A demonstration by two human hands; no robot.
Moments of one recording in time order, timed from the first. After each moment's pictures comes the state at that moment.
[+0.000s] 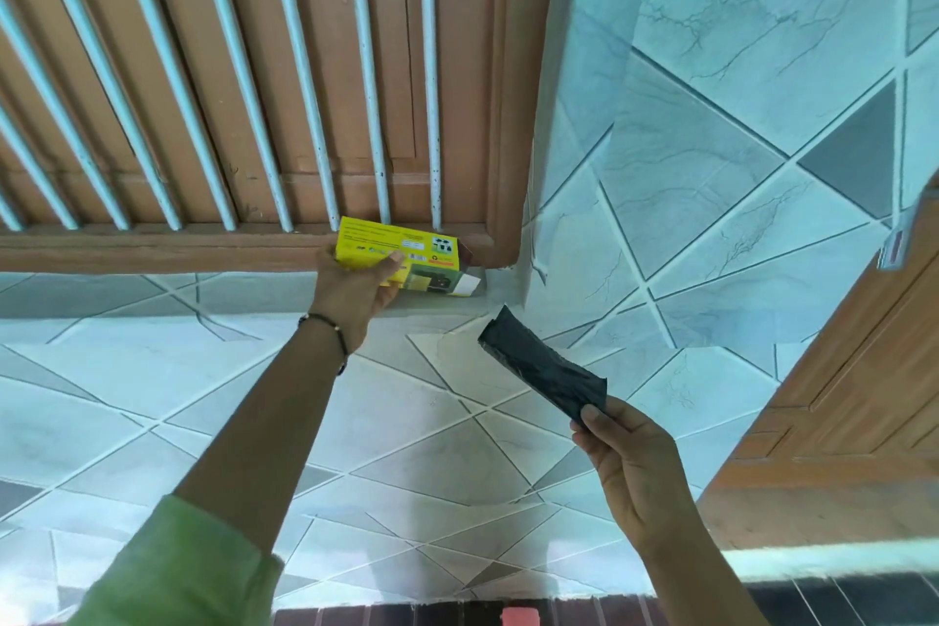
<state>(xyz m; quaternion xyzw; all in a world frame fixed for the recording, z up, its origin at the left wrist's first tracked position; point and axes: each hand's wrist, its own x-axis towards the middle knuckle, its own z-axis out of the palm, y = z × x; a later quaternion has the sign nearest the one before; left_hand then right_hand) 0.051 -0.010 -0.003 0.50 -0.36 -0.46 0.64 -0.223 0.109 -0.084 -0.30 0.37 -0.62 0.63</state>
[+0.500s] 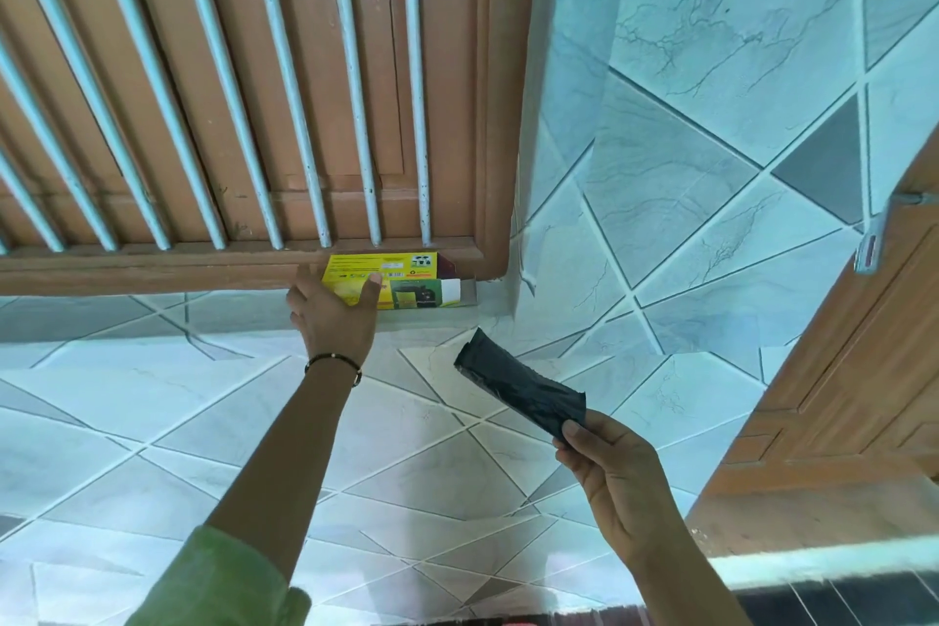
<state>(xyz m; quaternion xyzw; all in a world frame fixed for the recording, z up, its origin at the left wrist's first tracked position) 0.043 -0.004 -0.023 0.70 -0.43 -0.12 0.56 -0.218 0.113 -0.085 -0.31 0.38 -0.59 0.64</state>
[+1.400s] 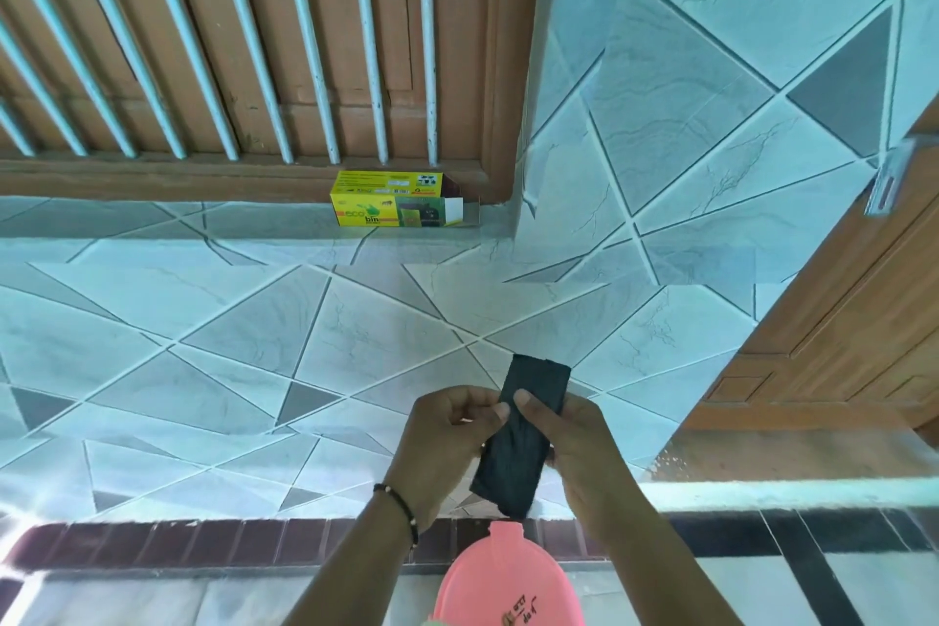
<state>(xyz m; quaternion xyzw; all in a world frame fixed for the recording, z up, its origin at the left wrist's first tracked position) -0.057 0.180 -0.081 0.56 -0.45 -0.54 0.44 -0.197 0.171 -0.087 -0.42 0.49 -0.46 0.61</state>
